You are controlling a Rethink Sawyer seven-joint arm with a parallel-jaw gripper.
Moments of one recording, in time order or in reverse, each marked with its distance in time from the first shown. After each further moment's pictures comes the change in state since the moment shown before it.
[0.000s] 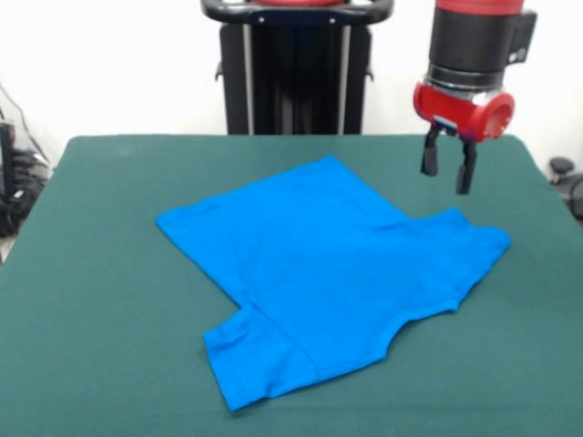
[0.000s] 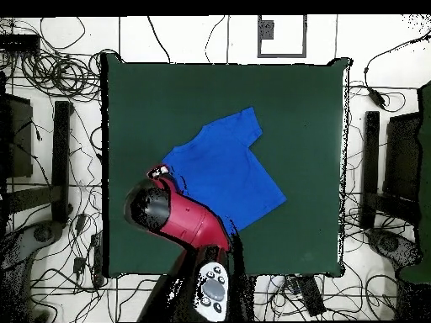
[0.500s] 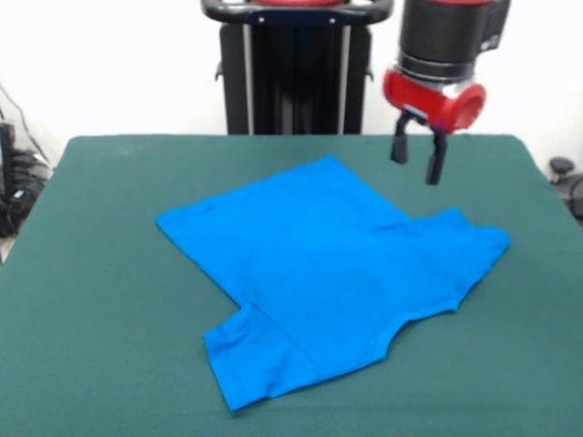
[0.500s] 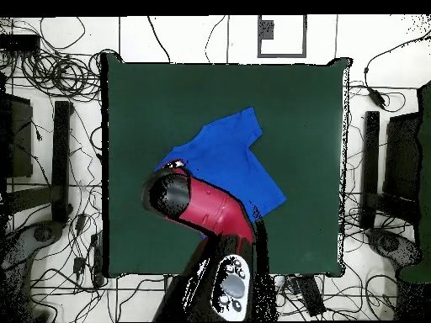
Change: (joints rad) arm -0.045 0.010 -0.070 -0.124 -0.116 0.206 0.000
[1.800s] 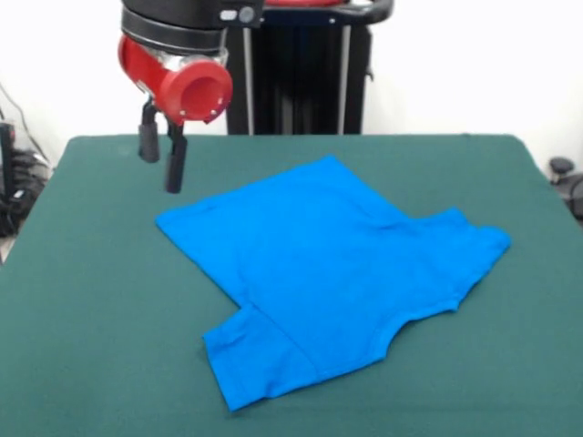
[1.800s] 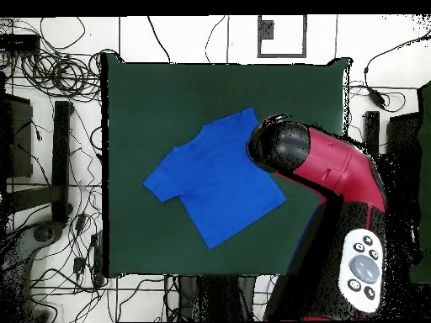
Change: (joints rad) arm -0.306 0.037 -0.039 -0.405 -0.316 0.205 0.000
